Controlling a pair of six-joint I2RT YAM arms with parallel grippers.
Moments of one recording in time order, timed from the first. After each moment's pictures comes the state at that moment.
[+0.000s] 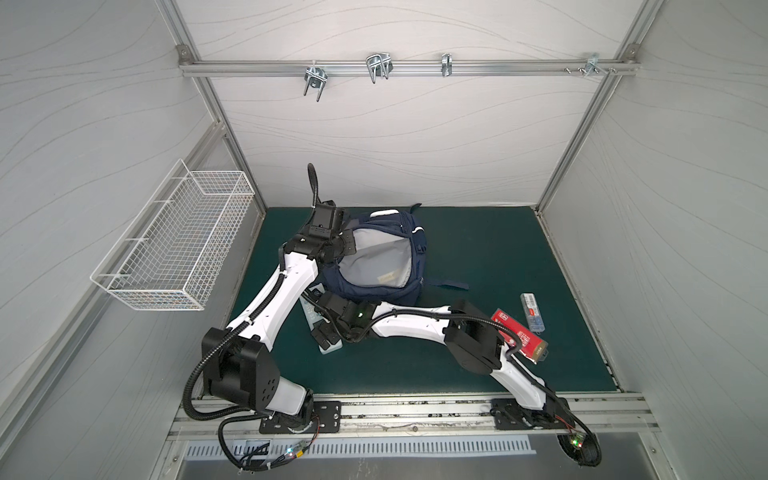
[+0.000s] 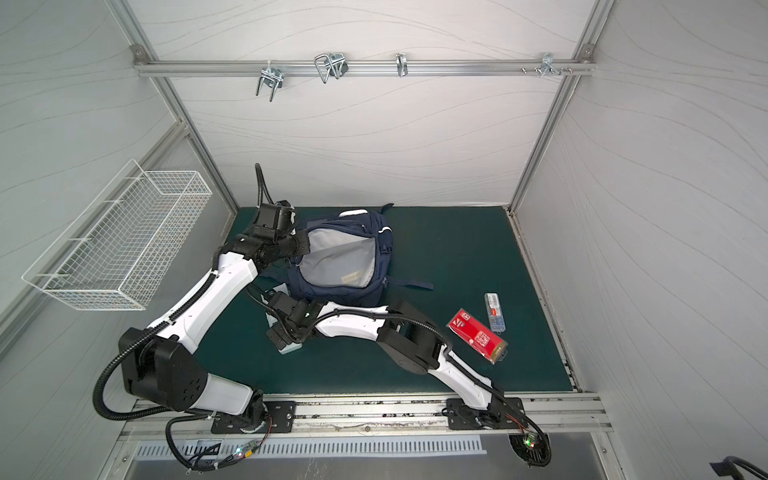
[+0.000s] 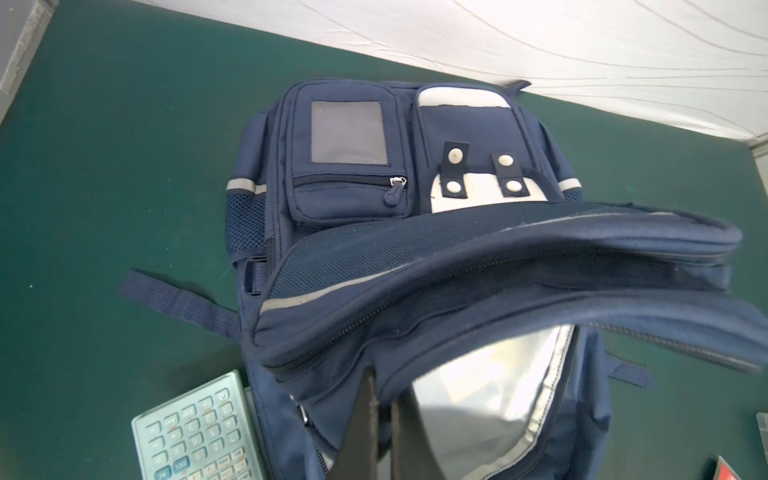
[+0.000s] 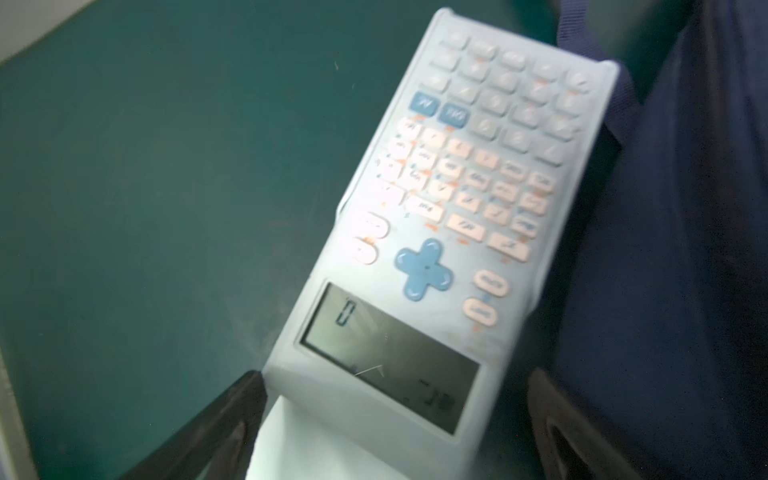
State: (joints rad) left arm -0.25 1.46 1.33 -0.66 -0.09 -0.39; right arm 1.28 2.34 1.88 -0.41 0.11 0.24
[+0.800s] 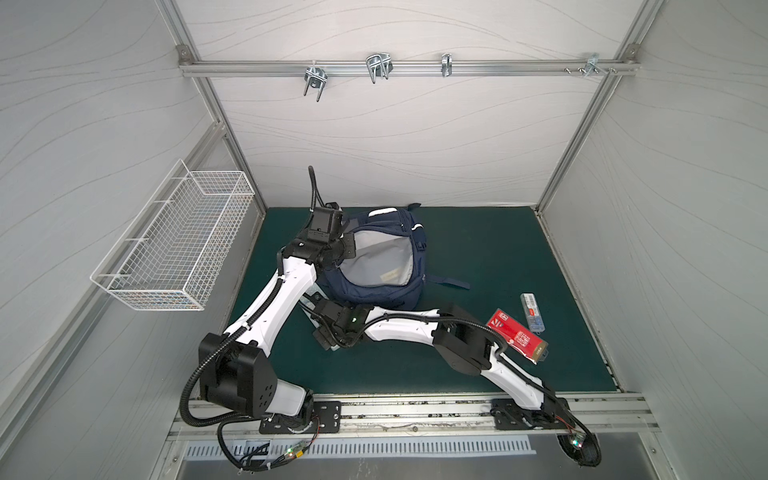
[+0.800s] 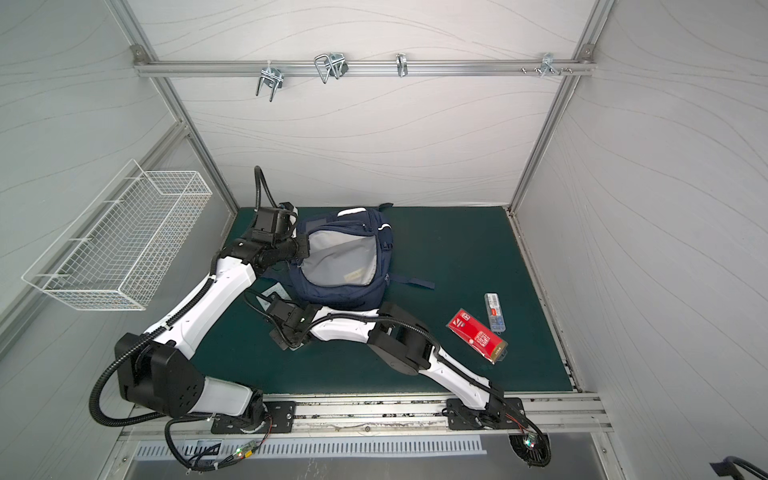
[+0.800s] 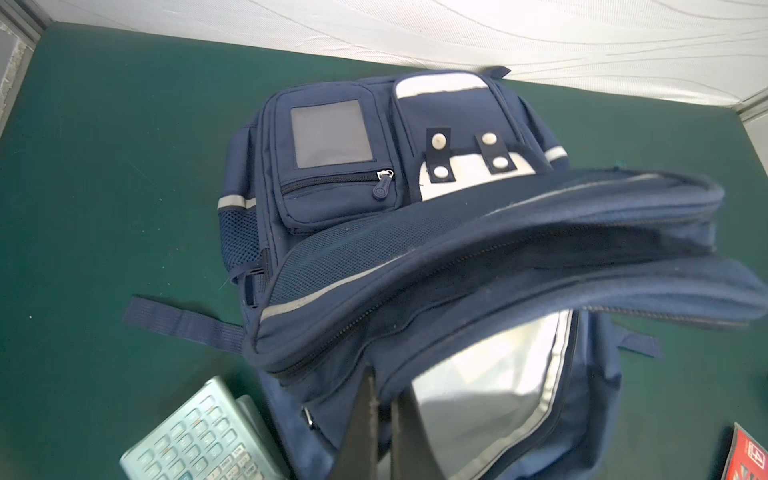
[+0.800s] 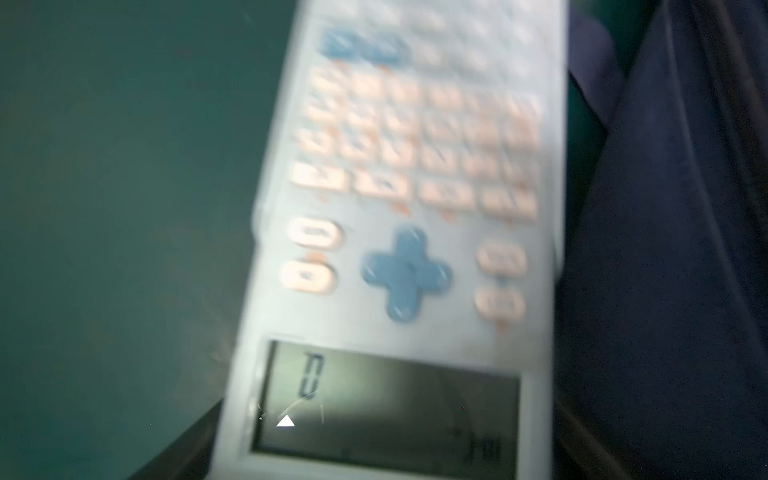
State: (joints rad) left arm -0.25 1.43 1.29 -0.64 -0.07 -0.30; right arm 1.28 2.39 1.87 -0.40 0.24 0.30
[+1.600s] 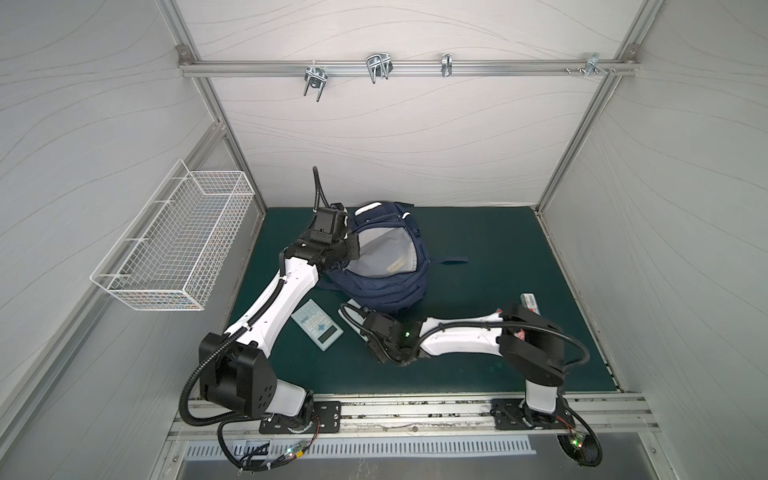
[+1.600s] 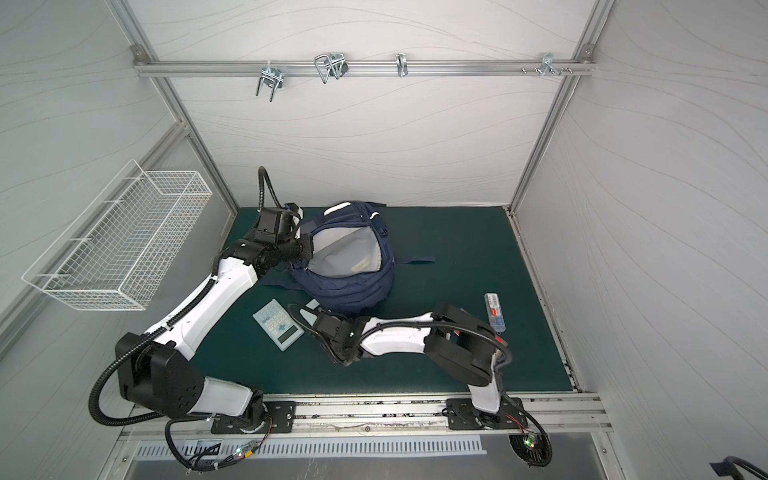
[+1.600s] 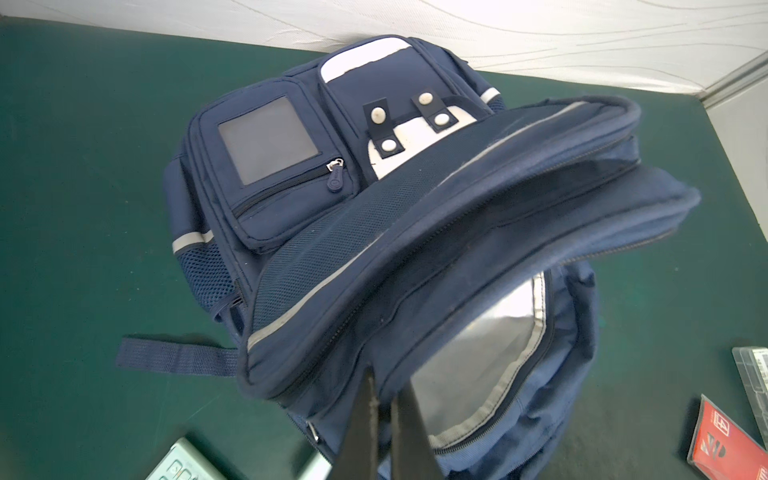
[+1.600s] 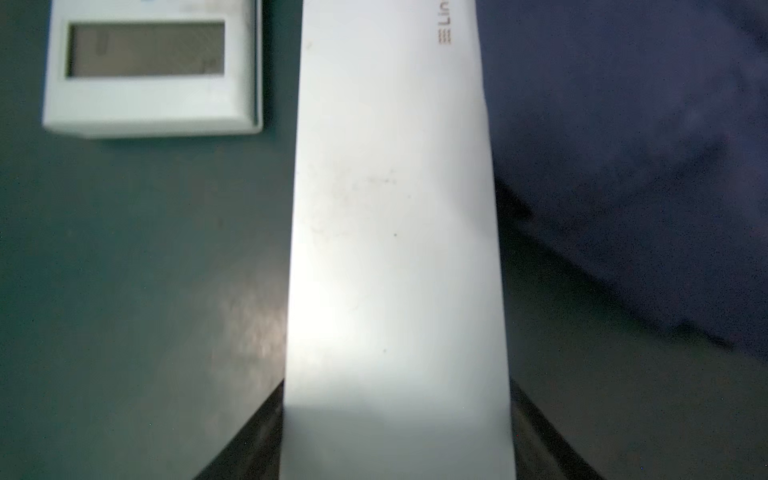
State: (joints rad) left arm -0.30 1.43 1.29 -0.63 -0.04 -0.30; right arm 1.31 1.83 1.12 -0.35 0.27 0.39
